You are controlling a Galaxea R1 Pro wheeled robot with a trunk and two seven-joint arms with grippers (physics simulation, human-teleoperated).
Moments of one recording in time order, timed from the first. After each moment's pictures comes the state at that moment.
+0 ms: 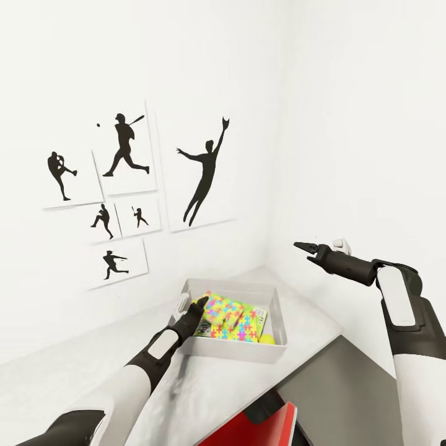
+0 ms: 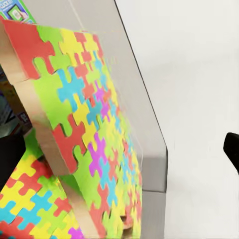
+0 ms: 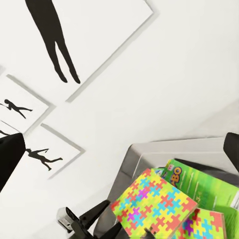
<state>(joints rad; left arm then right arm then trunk) -0.79 -0.17 0.06 -0.31 0.98 0.12 -0.24 -0.74 -0.21 -0.22 -1.31 -0.79 1.04 0.28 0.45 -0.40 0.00</state>
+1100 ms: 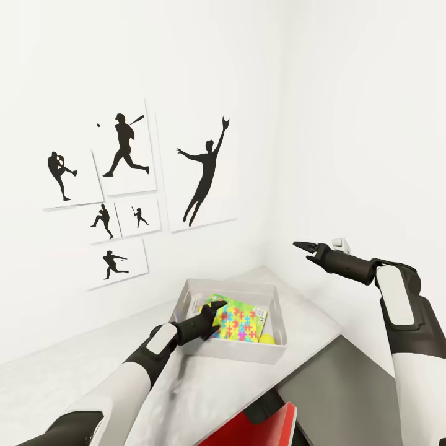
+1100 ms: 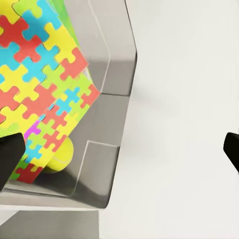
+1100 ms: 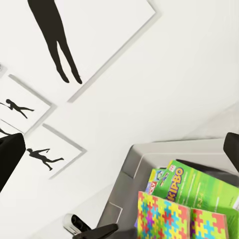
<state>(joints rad) -0.79 -0.17 0.06 -0.38 0.98 0.57 -0.27 -0.75 -0.20 -0.22 -1.31 -0.79 1.04 0.28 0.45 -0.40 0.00</state>
